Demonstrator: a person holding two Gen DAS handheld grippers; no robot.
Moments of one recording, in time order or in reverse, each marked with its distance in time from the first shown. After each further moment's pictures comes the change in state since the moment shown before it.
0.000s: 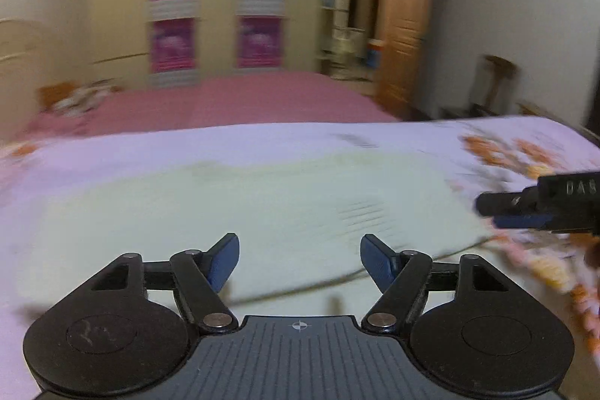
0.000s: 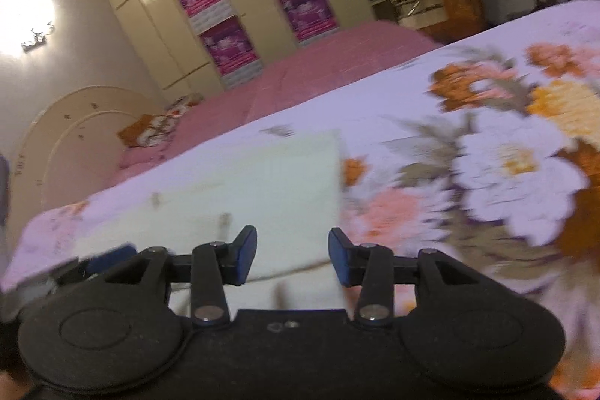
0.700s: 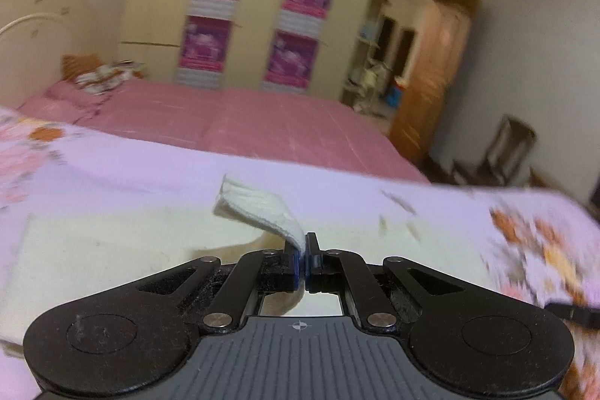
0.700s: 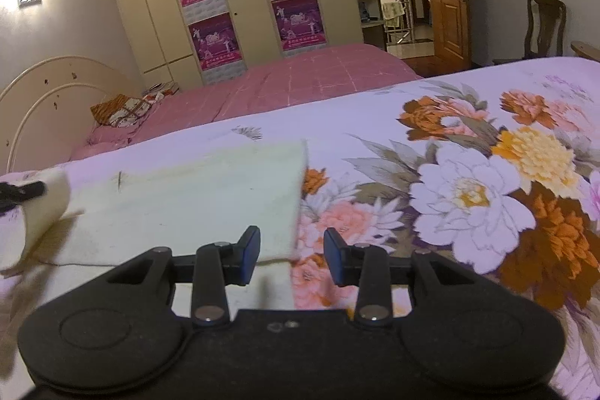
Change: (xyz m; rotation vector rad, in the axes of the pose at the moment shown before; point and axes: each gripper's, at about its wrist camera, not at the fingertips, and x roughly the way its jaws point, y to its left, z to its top) left arm 0.082 0.066 0.014 -0.153 -0.041 -0.063; right arm -0.029 -0.009 -0.009 -0.165 -0.055 -0.185
